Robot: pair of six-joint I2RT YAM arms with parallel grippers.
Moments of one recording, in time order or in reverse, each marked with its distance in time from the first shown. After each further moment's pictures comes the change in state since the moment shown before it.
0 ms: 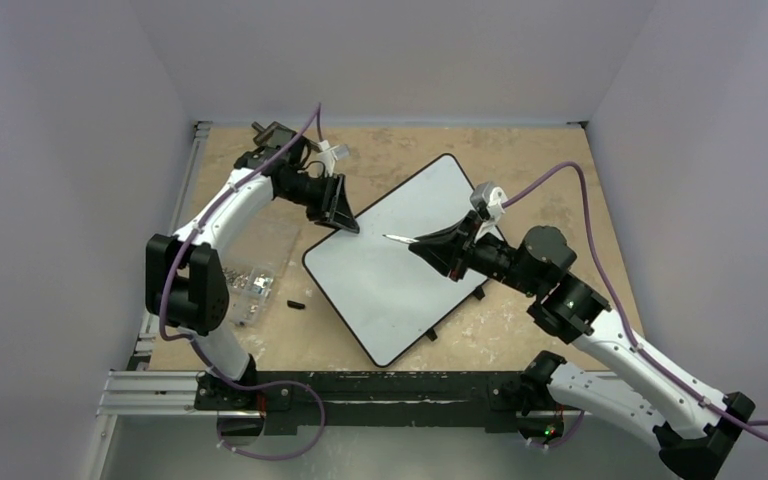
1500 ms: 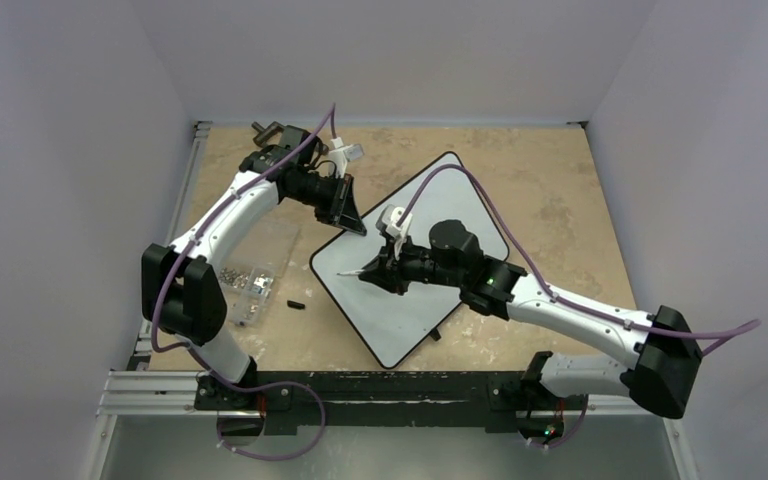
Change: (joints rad) left arm -0.082 -0.043 0.032 -0.014 -0.056 0.026; right arm 0.185 0.412 0.029 0.083 -0.020 -0.181
